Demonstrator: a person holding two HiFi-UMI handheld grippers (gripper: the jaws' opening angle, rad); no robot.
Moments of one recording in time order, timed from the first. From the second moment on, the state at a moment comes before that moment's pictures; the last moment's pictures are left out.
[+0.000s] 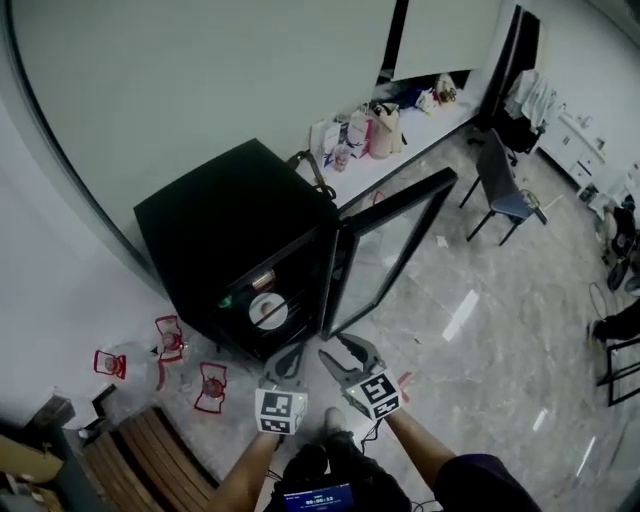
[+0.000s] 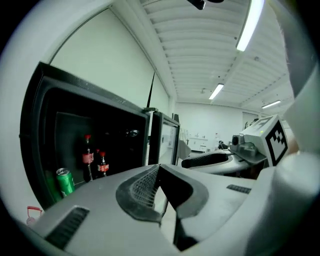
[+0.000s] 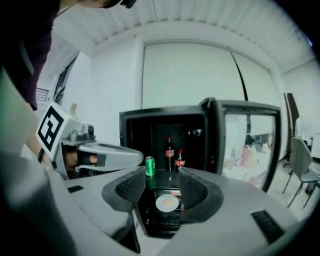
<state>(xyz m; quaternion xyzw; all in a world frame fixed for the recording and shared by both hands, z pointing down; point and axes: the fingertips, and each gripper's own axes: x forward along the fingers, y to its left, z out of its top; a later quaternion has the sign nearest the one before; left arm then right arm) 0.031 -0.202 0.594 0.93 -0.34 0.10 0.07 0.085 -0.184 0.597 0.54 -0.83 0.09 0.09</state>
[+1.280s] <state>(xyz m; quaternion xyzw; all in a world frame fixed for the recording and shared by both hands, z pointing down) 0.414 -0.308 0.526 0.94 -0.32 0.12 0.05 0.541 -0.371 0.552 0.43 -0.88 0.08 0.19</state>
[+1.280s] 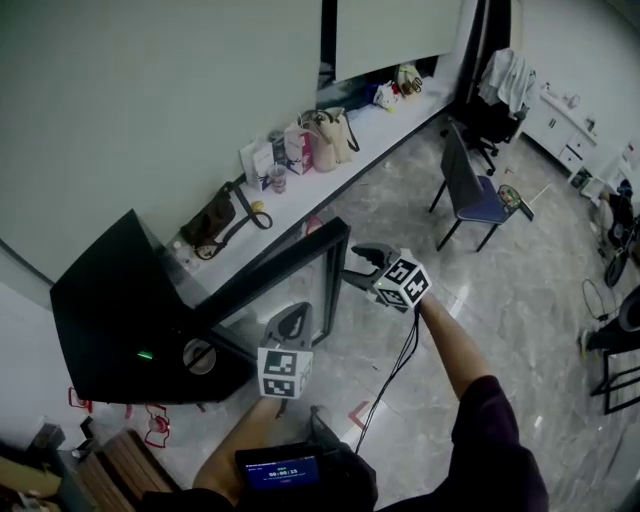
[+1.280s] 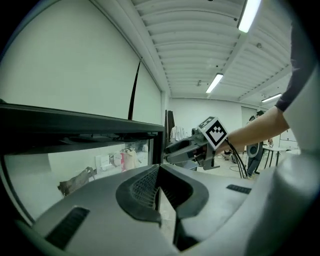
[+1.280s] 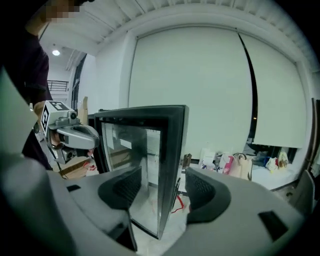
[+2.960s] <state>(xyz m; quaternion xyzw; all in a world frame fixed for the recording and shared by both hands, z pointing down) 0.288 -0.095 0.546 0.97 -0.22 0.12 0.06 0.433 -0.097 0.551 0.59 -0.78 0.09 0.20</state>
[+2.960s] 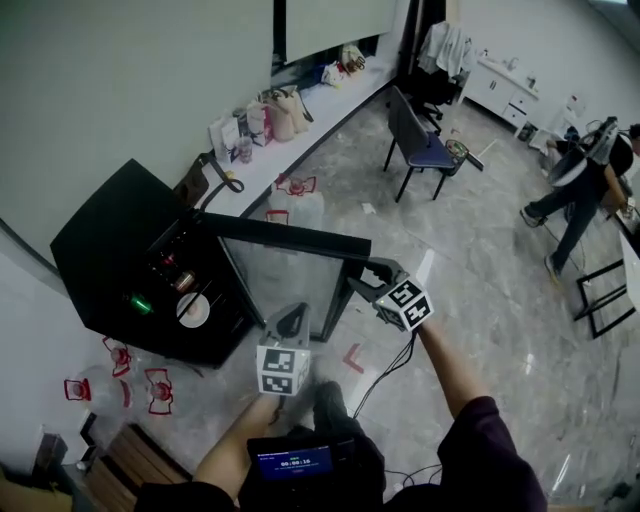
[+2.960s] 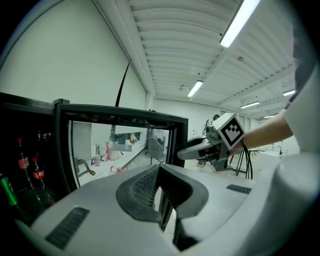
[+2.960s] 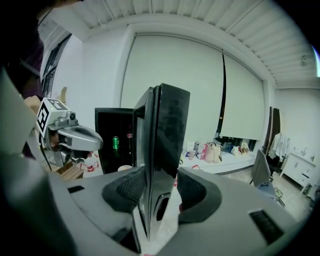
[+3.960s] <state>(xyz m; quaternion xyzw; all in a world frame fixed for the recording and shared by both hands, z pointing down) 0.090 -0.018 0.555 0.87 -0.47 0.09 0.08 0.169 -0.004 0.529 0.33 -0.94 0.02 0.12</state>
